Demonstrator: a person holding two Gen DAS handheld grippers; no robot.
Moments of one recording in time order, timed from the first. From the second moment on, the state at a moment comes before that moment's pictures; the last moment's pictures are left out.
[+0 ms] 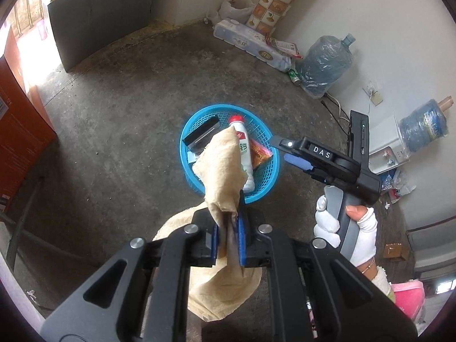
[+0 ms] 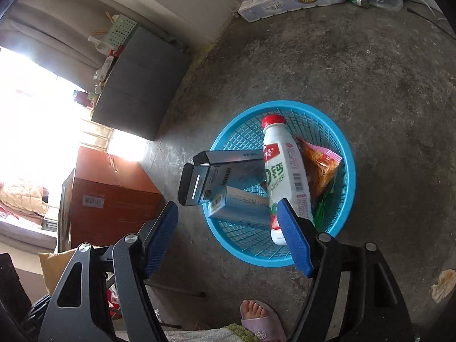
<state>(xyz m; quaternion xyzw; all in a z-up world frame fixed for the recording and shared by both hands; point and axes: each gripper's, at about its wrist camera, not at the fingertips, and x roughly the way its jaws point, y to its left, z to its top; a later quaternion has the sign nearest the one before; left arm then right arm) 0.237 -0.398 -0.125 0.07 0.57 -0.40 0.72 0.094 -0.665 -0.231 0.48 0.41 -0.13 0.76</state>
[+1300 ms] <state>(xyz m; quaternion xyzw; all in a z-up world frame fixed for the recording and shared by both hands) 0.182 -0.122 -0.017 -0.06 0.46 -0.30 0.83 -0.004 -0.528 -0.107 0.48 0.36 -0.05 0.80</state>
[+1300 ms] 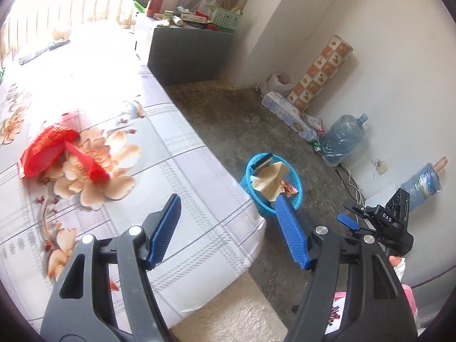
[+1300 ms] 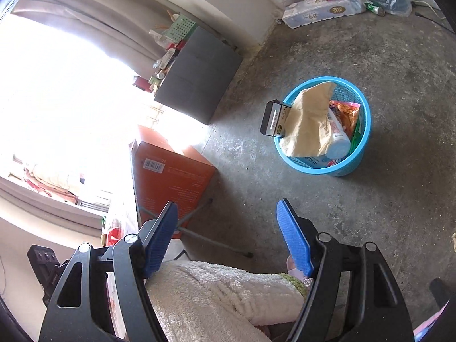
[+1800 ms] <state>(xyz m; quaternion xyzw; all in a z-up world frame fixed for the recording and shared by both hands) 0.218 0.051 -0.012 -0.15 0.42 -0.18 0.88 0.126 -0.331 -0.029 0.35 0.44 0.17 0.81</state>
